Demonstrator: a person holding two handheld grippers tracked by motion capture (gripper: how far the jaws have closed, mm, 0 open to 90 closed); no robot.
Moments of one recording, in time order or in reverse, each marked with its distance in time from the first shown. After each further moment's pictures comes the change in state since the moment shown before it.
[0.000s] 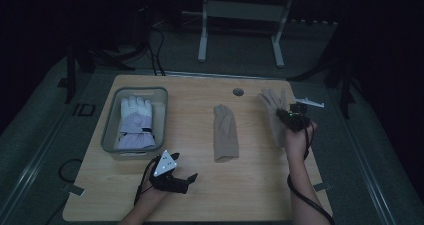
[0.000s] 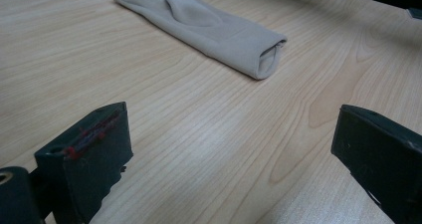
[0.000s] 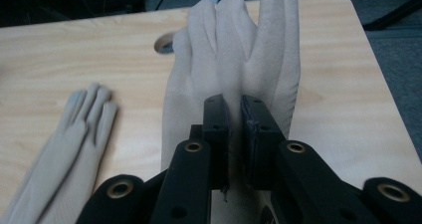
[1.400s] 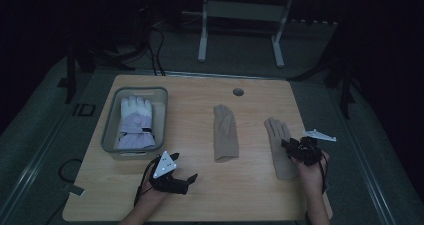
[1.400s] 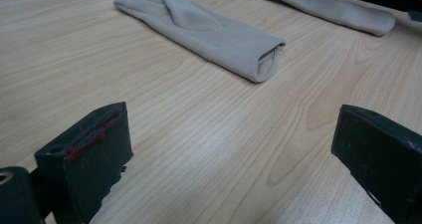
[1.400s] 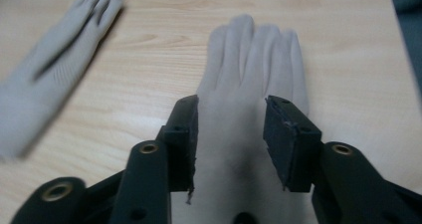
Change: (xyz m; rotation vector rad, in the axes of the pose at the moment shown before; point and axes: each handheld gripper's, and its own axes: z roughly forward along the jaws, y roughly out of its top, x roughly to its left) left arm -0.002 -0.001 -0.001 -0.011 0.006 0.014; right arm -0.038 -0.081 -0.038 0.039 0.102 -0.175
